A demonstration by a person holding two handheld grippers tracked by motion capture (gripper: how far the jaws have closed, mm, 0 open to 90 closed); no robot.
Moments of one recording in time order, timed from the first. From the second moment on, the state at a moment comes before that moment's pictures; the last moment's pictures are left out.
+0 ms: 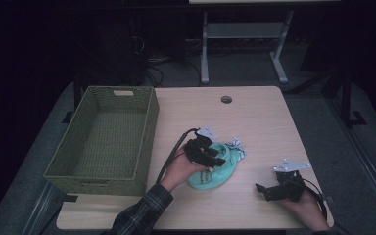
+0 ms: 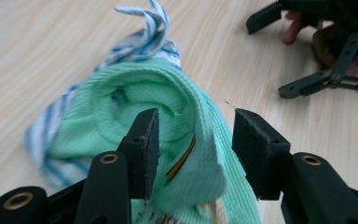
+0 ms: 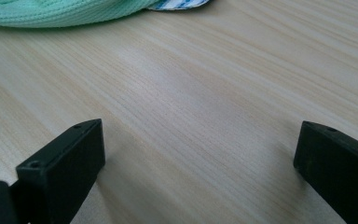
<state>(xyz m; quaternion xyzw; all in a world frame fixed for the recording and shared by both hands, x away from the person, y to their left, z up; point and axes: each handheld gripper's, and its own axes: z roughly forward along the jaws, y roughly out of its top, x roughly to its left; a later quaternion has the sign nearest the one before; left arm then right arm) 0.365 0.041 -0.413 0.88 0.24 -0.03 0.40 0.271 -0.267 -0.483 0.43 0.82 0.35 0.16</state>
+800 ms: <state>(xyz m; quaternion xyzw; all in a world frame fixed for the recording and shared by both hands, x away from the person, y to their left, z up) 0.375 0.087 -0.447 0.90 0.31 0.04 0.29 0.271 -0.267 -0.483 0.43 0.82 0.35 0.16</state>
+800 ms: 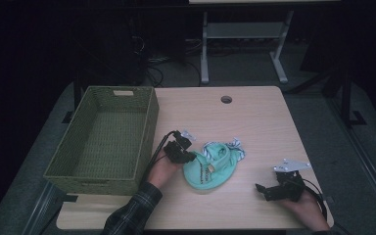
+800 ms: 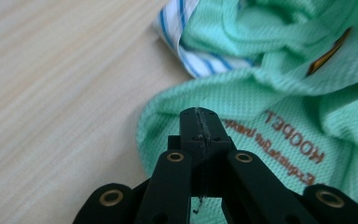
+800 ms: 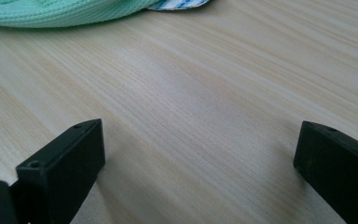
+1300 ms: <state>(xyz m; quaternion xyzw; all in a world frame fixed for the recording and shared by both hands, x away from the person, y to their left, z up) 0.352 0.080 -0.452 0.92 0.28 0.02 0.28 0.271 -0.267 -0.483 0.43 0.82 0.35 0.16</state>
